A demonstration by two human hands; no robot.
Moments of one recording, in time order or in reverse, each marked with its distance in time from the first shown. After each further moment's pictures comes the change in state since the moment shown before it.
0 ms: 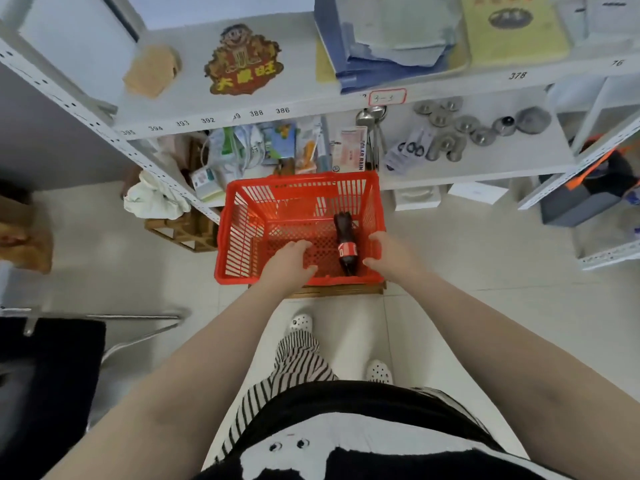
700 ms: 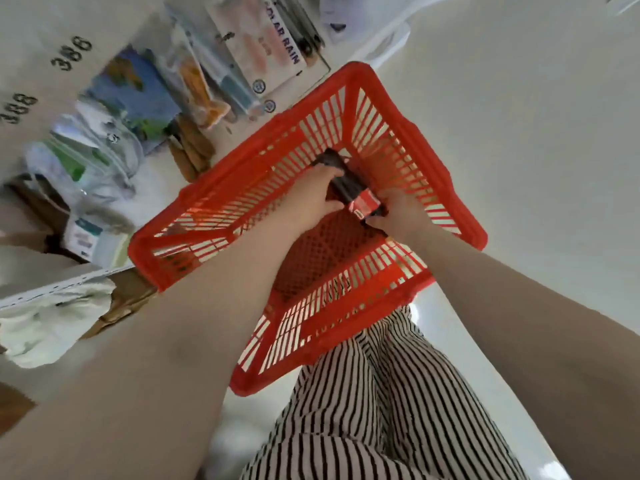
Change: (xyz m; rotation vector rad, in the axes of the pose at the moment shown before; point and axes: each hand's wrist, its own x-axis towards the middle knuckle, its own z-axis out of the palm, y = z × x) left_hand 0.326 -0.060 0.087 0.258 -0.510 0.572; right_hand 0.209 0.042 0.163 0.348 0.074 0.618
